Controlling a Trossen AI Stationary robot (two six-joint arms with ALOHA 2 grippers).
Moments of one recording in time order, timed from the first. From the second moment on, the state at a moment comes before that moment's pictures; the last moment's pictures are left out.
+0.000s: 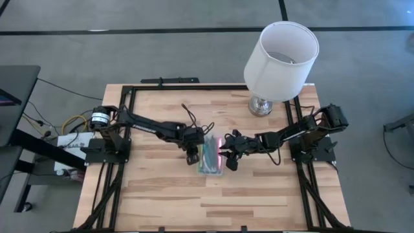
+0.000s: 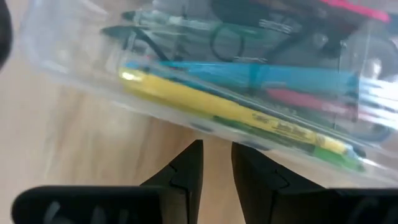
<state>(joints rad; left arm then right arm) 0.03 1.78 1.03 -0.34 0.05 -0.27 0.15 1.64 0.64 0.32 0.16 0.29</state>
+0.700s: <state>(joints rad) 0.05 1.85 1.03 -0.29 0.16 -0.32 0.14 1.74 0.68 0.38 0.11 0.34</state>
